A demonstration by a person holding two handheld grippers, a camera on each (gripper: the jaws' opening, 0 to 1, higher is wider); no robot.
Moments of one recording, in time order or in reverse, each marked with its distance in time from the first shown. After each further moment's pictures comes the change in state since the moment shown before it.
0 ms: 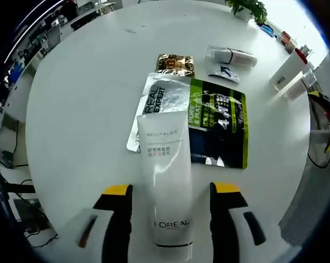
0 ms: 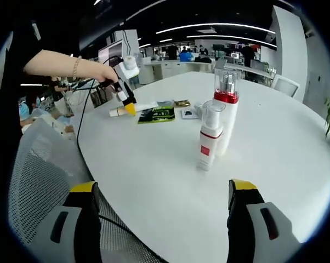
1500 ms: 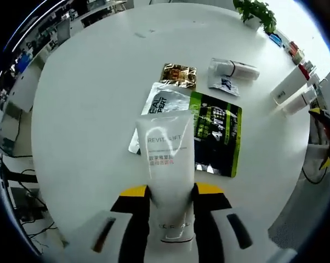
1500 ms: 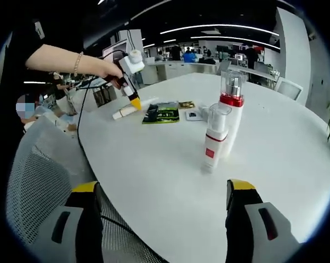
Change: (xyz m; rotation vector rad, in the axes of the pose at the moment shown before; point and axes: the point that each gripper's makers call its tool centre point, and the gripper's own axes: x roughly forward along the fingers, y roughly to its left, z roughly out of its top) left arm -0.014 -0.003 0.010 -0.085 -0.033 0.010; right arm 0.000 0.006 0.003 -0.025 -0.008 0.023
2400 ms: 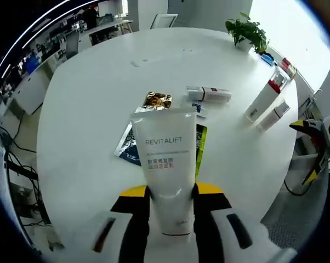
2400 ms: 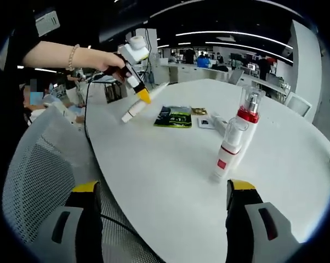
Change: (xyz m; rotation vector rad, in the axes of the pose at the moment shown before) left arm -0.052 -0.051 0.007 -0.048 -0.199 -0.011; right arm 0.000 0.019 0.010 -0.119 -0.010 0.051
